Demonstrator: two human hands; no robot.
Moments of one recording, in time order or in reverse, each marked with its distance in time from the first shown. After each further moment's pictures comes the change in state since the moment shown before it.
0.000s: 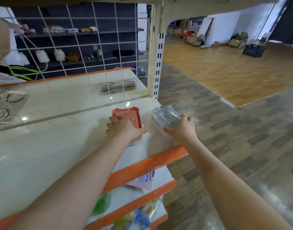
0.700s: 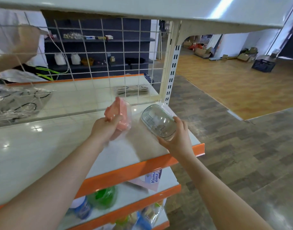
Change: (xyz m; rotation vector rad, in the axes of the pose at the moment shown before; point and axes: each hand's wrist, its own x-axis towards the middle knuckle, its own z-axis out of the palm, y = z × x) left_hand -0.022 -0.088 -0.046 -0.896 0.122 0.008; right_hand -0.060 -0.024 0.023 0.182 0.091 -0.422
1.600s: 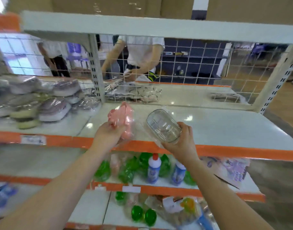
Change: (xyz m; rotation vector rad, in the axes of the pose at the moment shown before) left_hand -0.164 -0.131 -0.372 0.115 0.364 0.059; right_hand -0.205 -0.266 0.180 0.202 -0.250 -0.247
